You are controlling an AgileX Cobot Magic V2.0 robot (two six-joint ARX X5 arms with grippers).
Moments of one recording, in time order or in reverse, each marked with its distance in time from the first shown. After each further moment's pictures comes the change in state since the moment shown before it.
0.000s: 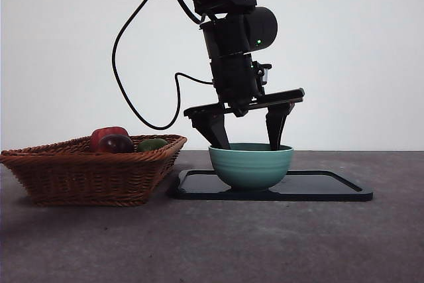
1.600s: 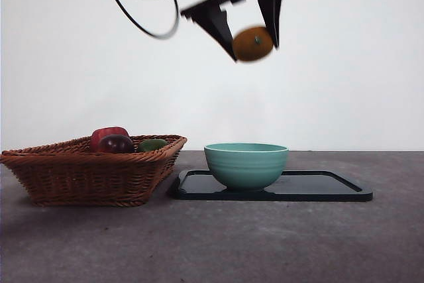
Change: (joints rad) left arm -0.005 -0.071 0.499 -0.394 0.052 0.093; right arm 0.000 -0.001 0.000 0.000 0.000 0.000
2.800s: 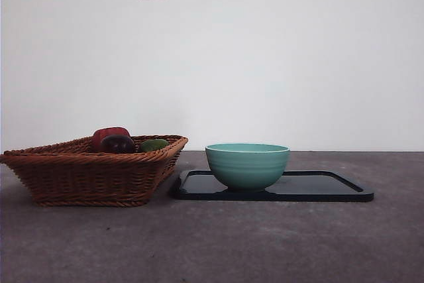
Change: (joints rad) left arm 0.234 -1.056 -1.193 0.082 -0.132 0.025; right arm 0.000 0.000 0.000 0.000 0.000 0.000
